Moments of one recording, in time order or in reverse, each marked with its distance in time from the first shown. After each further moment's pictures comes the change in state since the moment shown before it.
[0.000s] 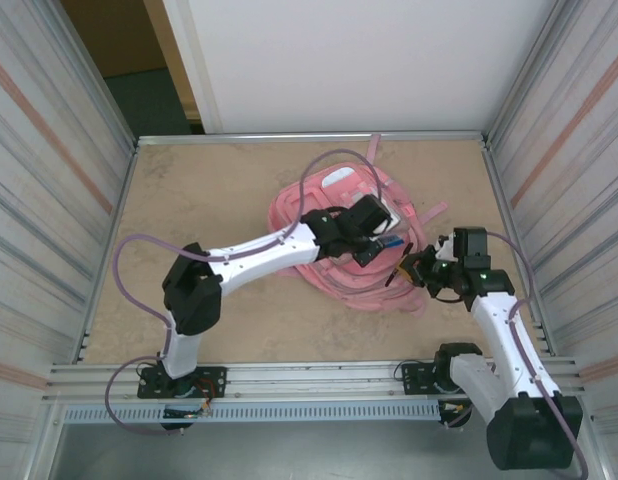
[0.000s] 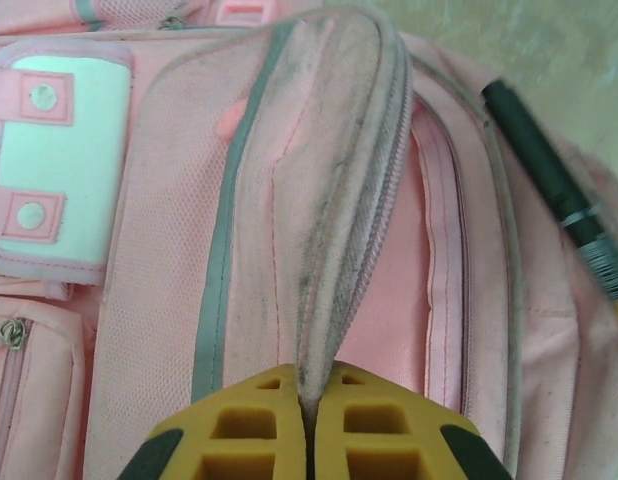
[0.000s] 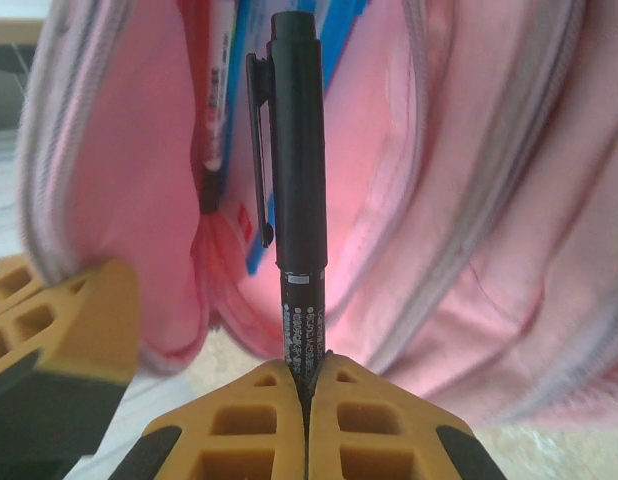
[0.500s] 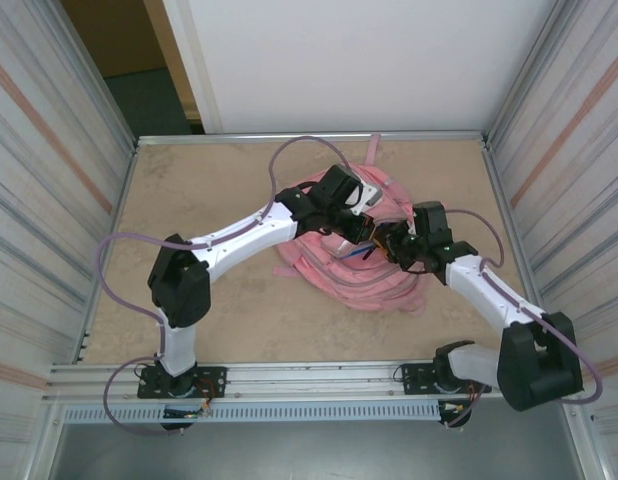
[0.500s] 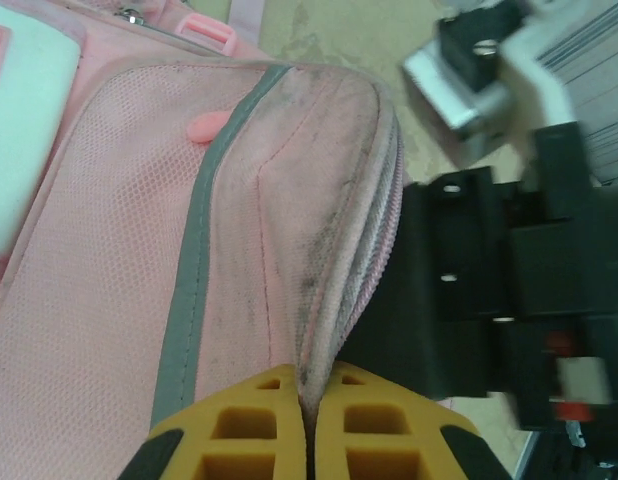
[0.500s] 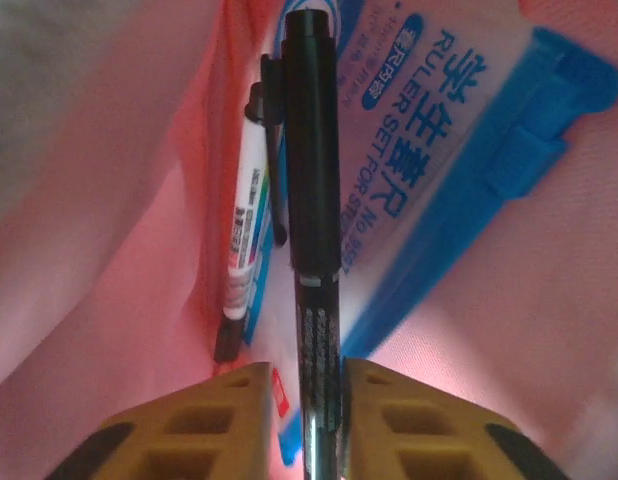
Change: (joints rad) left arm 0.150 -0.033 -0.028 0.079 0.422 -0.222; right arm 0.245 0.359 0.100 0.351 0.255 0.269
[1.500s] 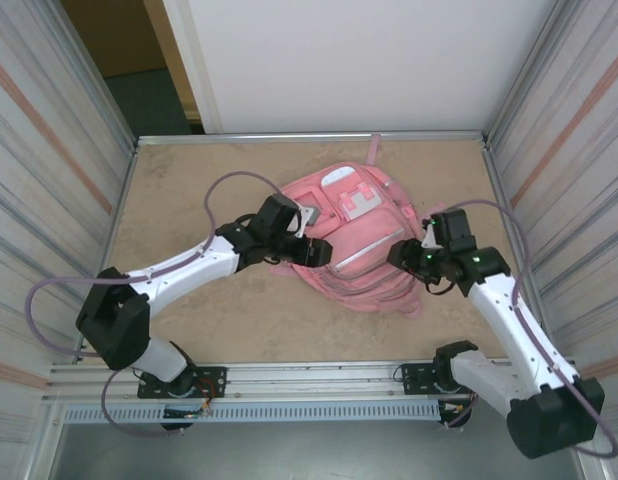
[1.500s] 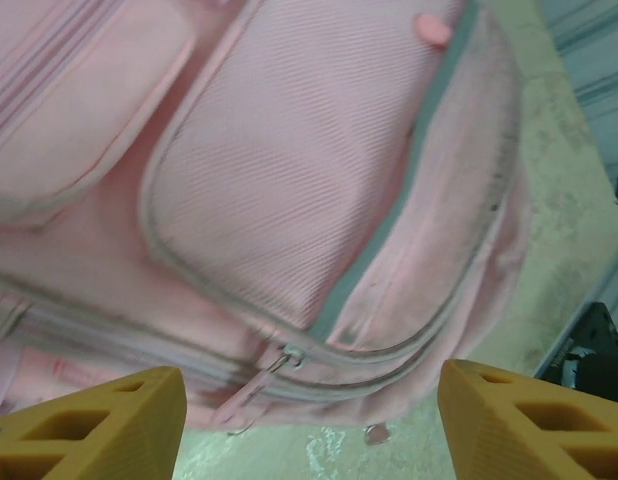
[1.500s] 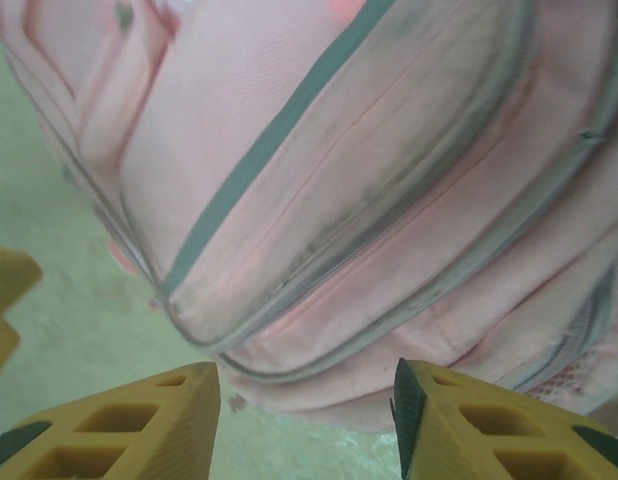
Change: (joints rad) left arm 0.121 -0.420 -0.645 0.200 0.003 -0.213; right arm 0.031 -0.248 0.139 -0.575 0.076 -0.575
